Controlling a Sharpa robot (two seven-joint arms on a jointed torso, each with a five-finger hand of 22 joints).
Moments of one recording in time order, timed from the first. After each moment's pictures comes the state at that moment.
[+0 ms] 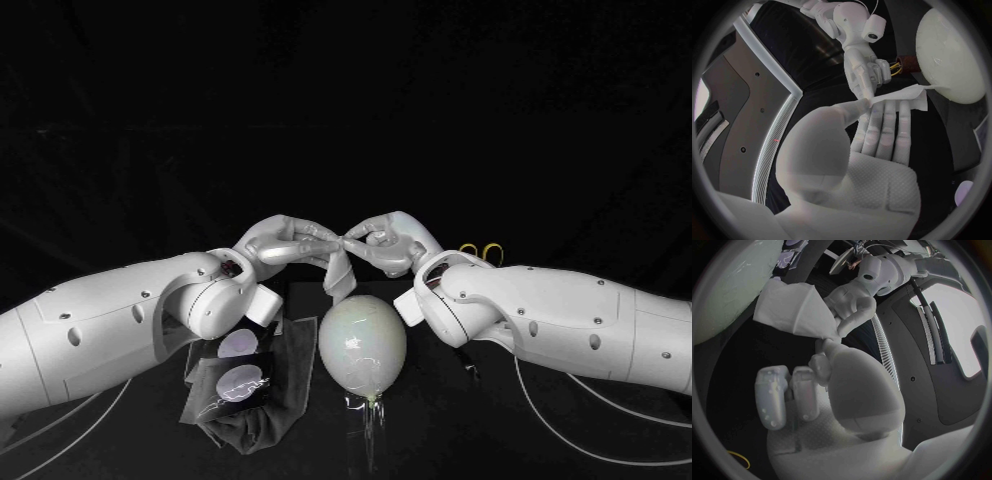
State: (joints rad) left arm 1.36 -0.73 -0.06 1.44 -0.24 -0.16 0.21; left_hand 1.36 -0.08 0.74 -0.04 0.04 0.94 0.14 0.45 0.48 1.18 0.13 0.07 0.06 0.98 0.11 0.20 0.42 0.16 0.68 0.27 0.59 0.24; right arm 1.38 -0.65 -0.16 1.49 -0.51 -0.62 0.18; right_hand 1.47 -0.03 0.38 0.18 0.04 0.99 0.09 0.43 0.42 1.34 0.05 1.22 1.31 1.46 -0.05 1.56 1.31 0.01 1.47 0.06 1.57 1.31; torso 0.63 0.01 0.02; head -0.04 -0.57
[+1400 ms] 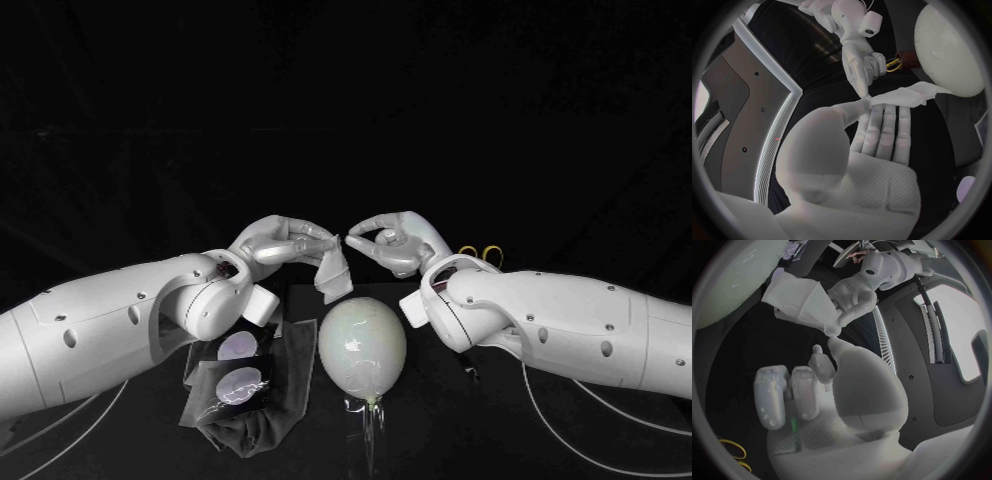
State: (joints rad) left arm 1.36 -0.74 -0.06 1.44 -0.24 -0.17 0.22; left_hand 1.34 -0.08 0.75 -0.04 0.04 0.92 0.14 0.46 0.49 1.18 0.13 0.07 0.06 0.98 0.11 0.19 0.42 0.16 0.65 0.27 0.62 0.26; right arm 1.38 -0.68 -0.16 1.53 -0.50 -0.70 0.18; right_hand 1.35 -0.12 0.33 0.24 0.05 0.81 0.15 0.34 0.41 1.34 0.07 1.16 1.28 1.47 -0.01 1.54 1.31 0.01 1.47 0.08 1.55 1.31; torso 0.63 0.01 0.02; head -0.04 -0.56
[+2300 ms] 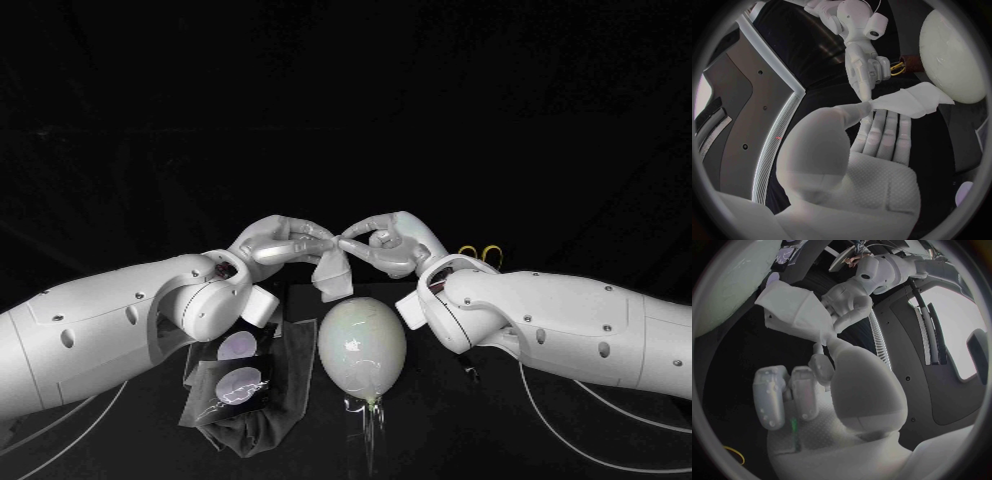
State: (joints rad) left arm 1.36 -0.74 -0.06 1.44 -0.22 -0.14 0.24; left_hand 1.34 -0.07 0.81 -0.04 0.04 0.85 0.21 0.52 0.57 1.02 0.18 0.06 0.06 0.86 0.16 0.16 0.39 0.15 0.58 0.29 0.60 0.25; right arm 1.38 -0.67 -0.16 1.53 -0.52 -0.67 0.21; right_hand 1.40 -0.10 0.31 0.24 0.05 0.89 0.14 0.32 0.39 1.34 0.06 1.19 1.30 1.47 -0.01 1.55 1.31 0.01 1.47 0.10 1.57 1.31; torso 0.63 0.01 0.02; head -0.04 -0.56
